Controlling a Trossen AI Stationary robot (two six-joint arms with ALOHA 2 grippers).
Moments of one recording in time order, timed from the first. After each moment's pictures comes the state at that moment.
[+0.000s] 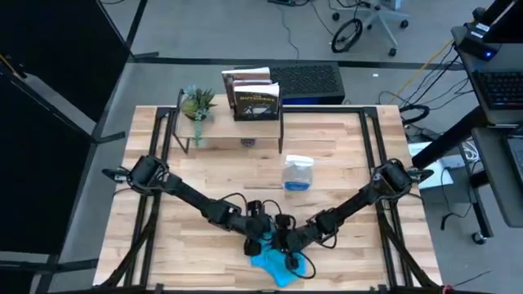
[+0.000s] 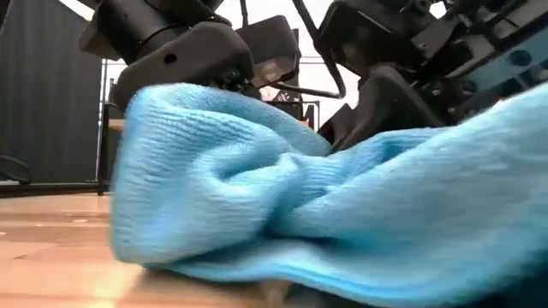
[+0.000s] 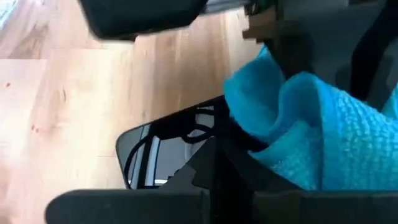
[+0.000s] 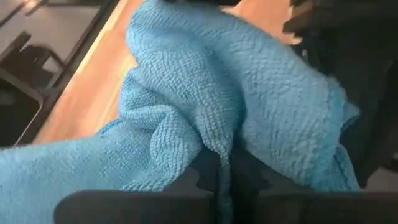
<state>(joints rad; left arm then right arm) -0.38 2.02 1.11 0.04 -0.20 -0.31 0.55 2.02 0.98 0.27 0.12 0.33</state>
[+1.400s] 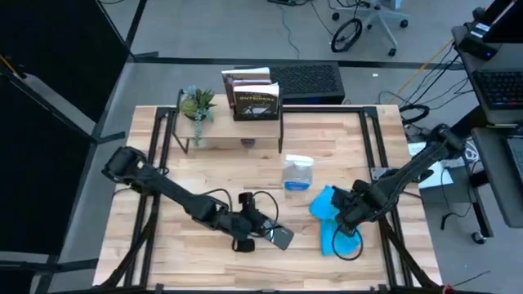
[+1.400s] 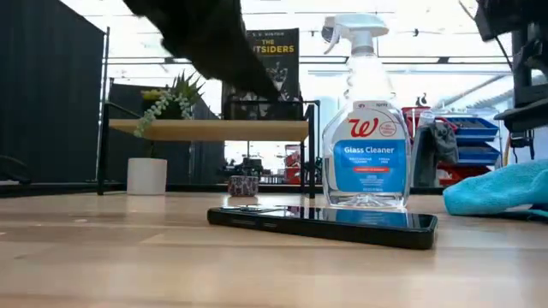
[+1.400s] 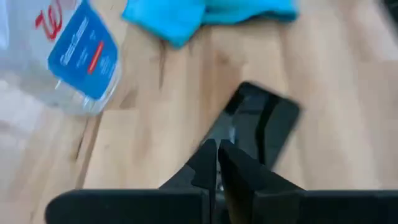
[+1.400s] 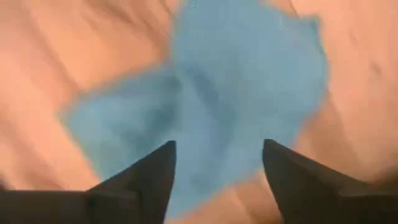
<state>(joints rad) -0.47 1.73 1.13 -0.16 -0.39 -0.25 0.62 1.27 0.97 -1.05 0.17 1.14</state>
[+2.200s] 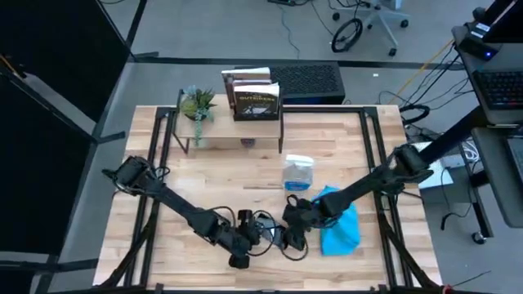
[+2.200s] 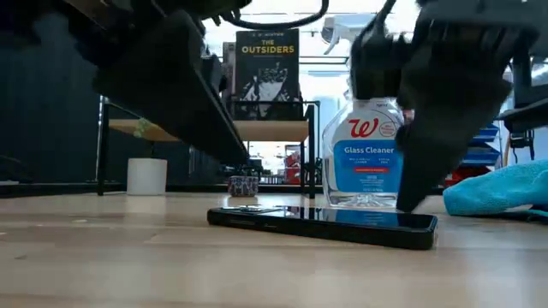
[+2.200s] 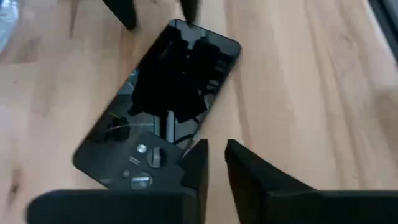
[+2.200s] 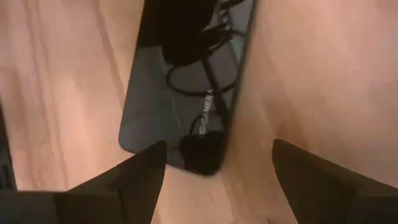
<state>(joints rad) -0.54 1.90 1.13 -0.13 -0.30 -0.33 0.39 1.81 0.97 -0.21 -0.02 0.81</state>
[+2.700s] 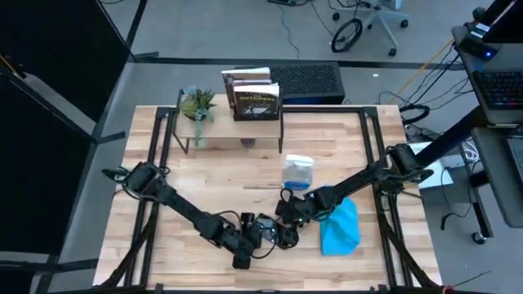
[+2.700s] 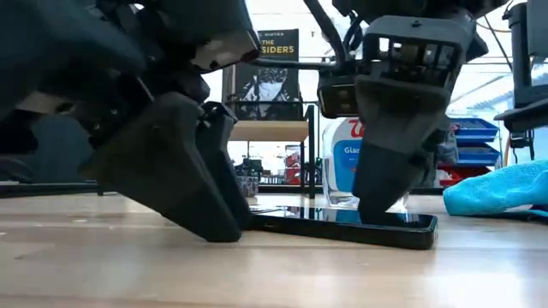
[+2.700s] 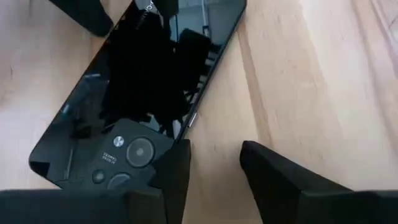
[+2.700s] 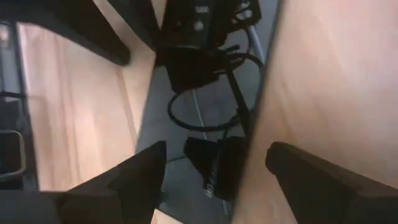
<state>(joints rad) -0.51 2.02 1.14 -0.07 -0.29 -0.28 0.33 1.88 0.97 -0.05 -0.12 0.79</state>
